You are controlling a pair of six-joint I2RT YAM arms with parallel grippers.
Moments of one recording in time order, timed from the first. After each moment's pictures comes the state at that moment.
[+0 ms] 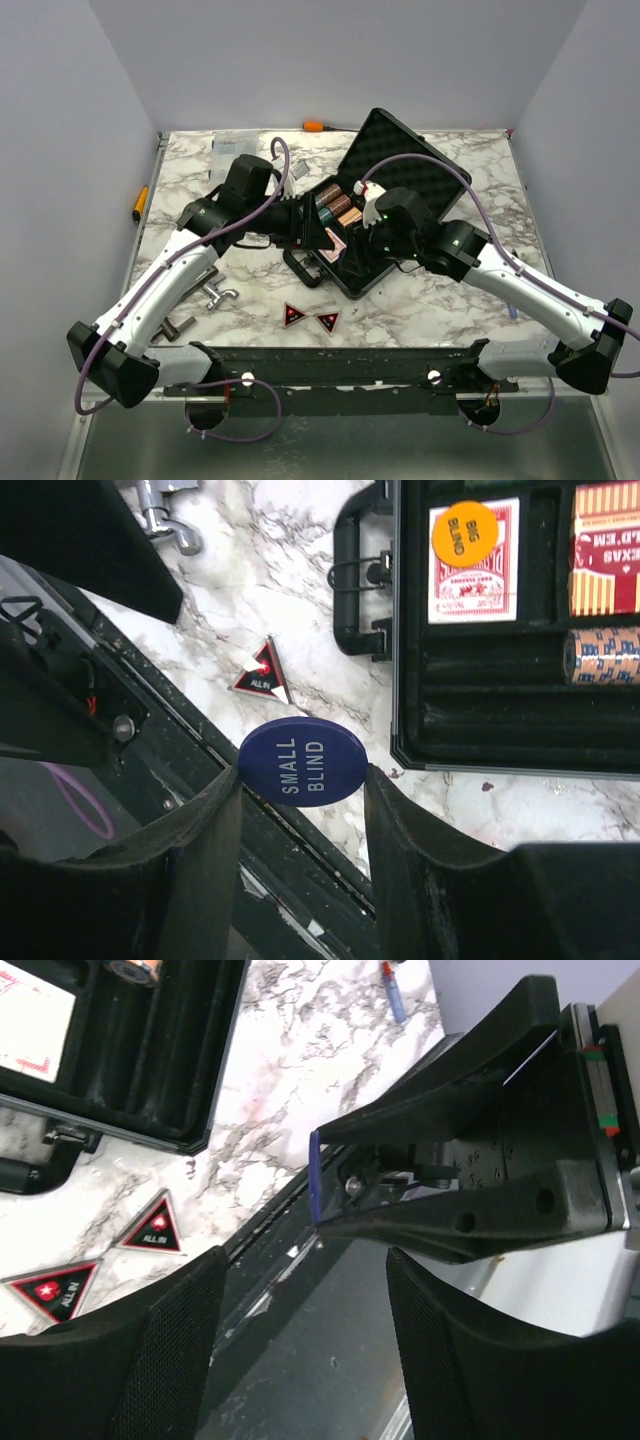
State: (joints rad) left arm -0.56 1.23 1.30 -0.77 0.60 -0.54; right arm 0.90 1.25 1.25 -0.70 -0.06 0.35
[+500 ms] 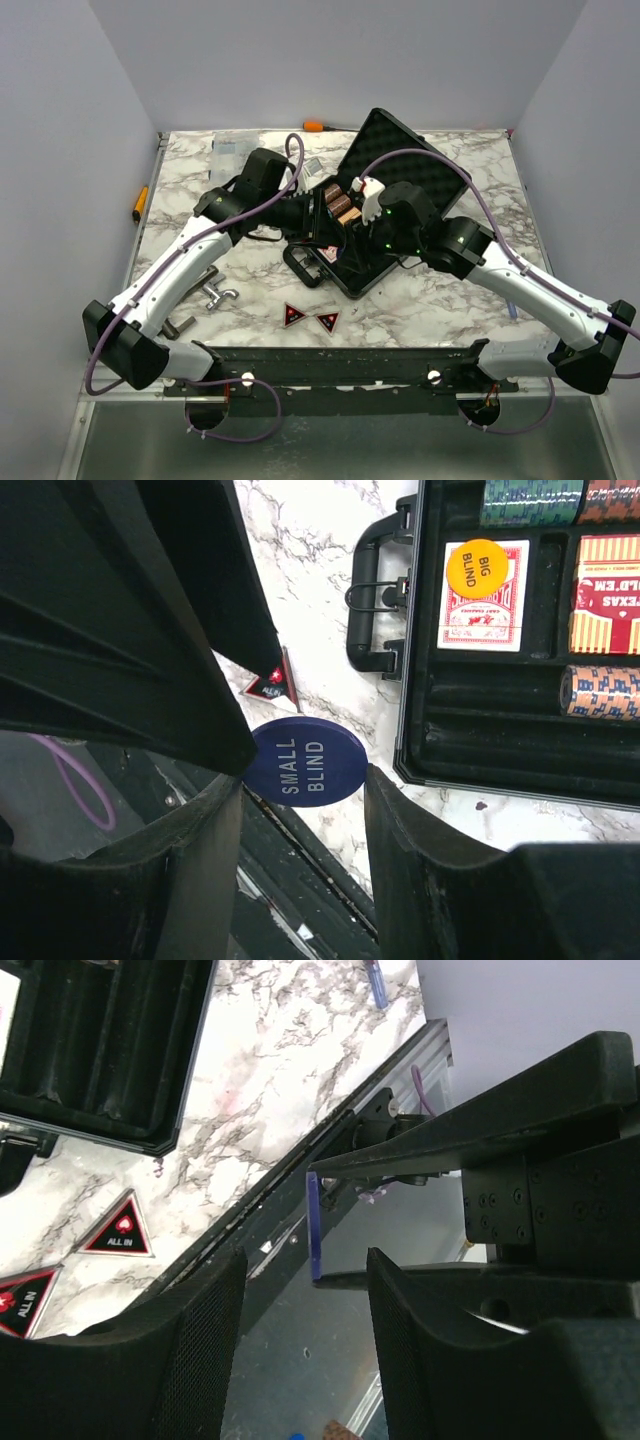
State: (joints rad) left arm -0.57 1.34 1.37 -0.77 0.66 -0.61; right arm 0.90 1.26 1.30 -0.70 -0.10 0.28
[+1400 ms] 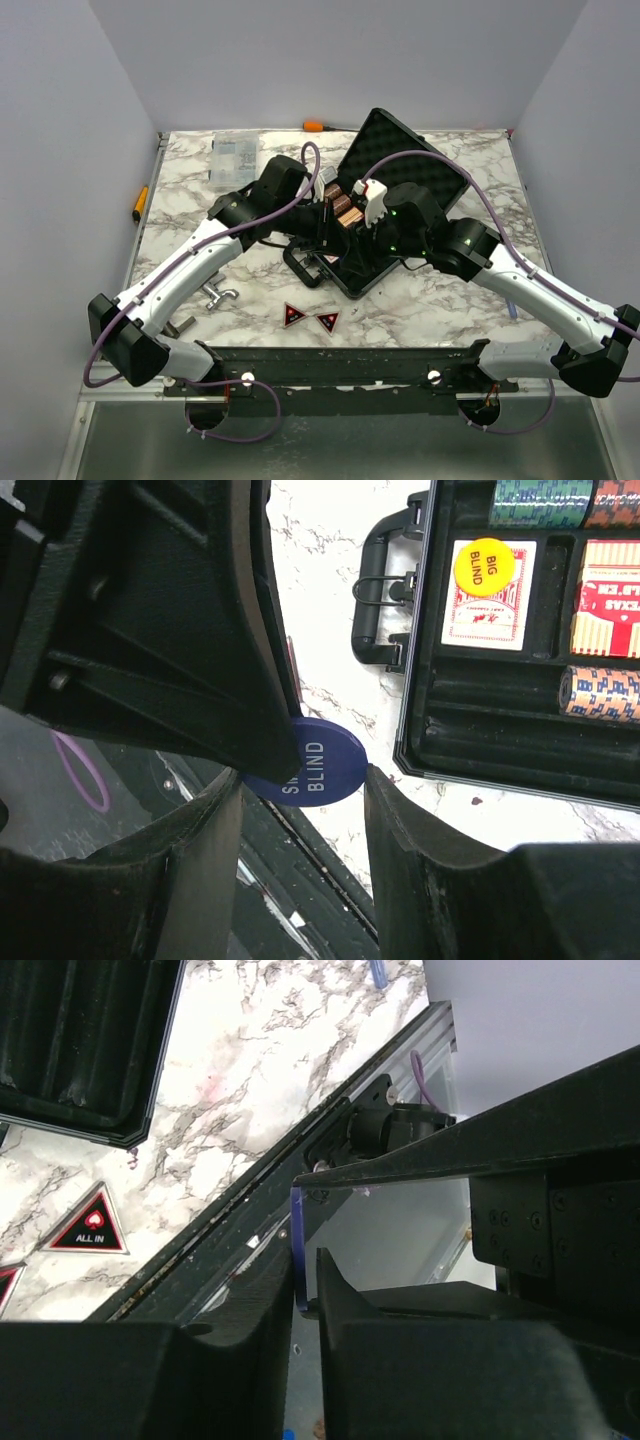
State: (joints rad) left arm -0.69 1.37 1.38 -0.75 0.59 -0.68; right arm 0.90 1.23 1.31 -0.73 -0.13 0.24
